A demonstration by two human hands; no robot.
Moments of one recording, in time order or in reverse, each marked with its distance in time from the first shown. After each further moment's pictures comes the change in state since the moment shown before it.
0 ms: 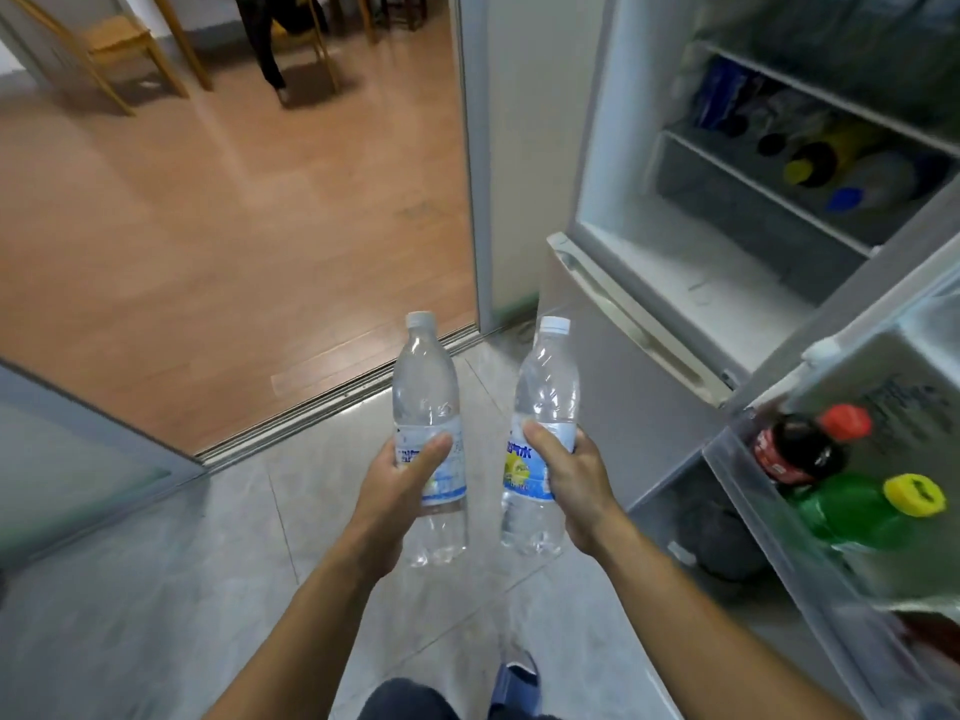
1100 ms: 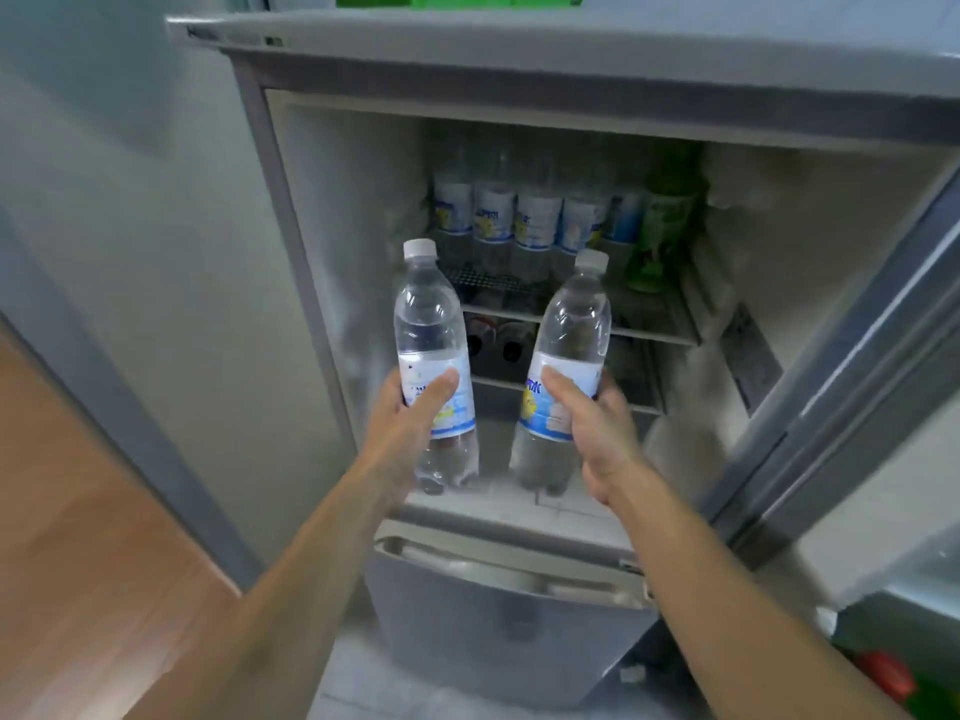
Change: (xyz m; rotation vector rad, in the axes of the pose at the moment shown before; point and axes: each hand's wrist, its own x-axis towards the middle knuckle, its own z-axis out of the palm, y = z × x) left_hand 0.341 0.305 0.262 0.054 -0.827 0.291; right_hand 0.221 -0.291 -0.104 0.245 0.916 -0.534
